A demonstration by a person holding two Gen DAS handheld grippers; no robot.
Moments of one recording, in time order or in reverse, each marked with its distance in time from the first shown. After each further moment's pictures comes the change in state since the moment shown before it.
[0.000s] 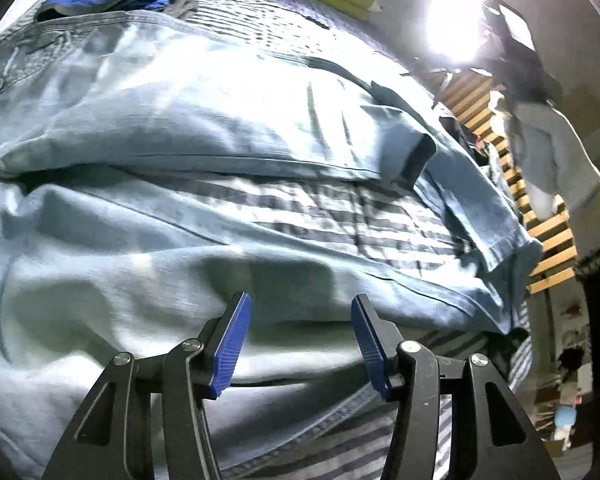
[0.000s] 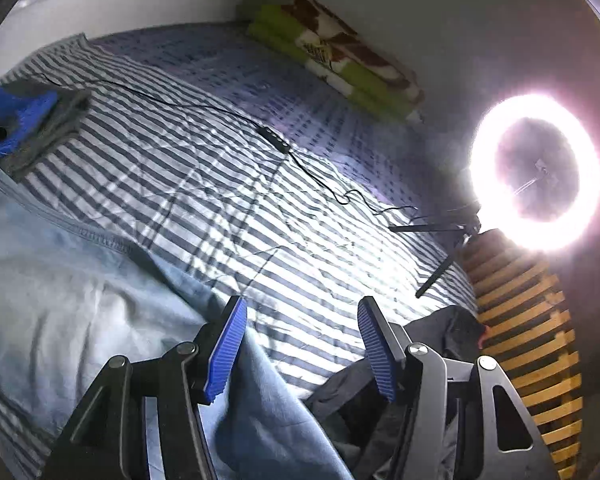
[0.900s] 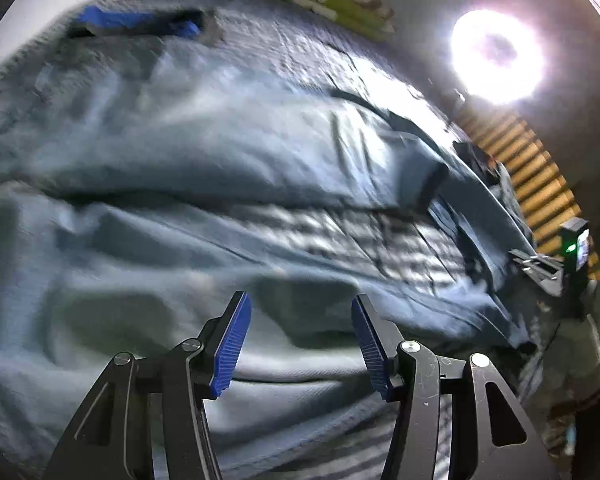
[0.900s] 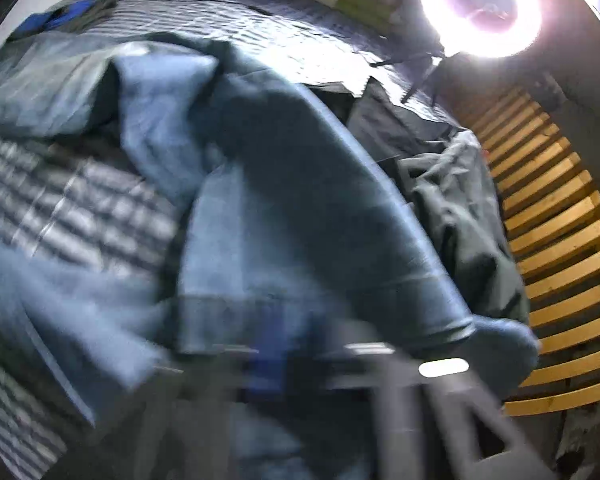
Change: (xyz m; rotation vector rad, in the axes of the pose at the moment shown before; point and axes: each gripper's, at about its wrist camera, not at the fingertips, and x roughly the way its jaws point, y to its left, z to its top) left arm -0.024 0.013 0.010 -0.011 -0.108 0.089; right arm -0.049 -0.049 -0.243 0.107 0.213 0.010
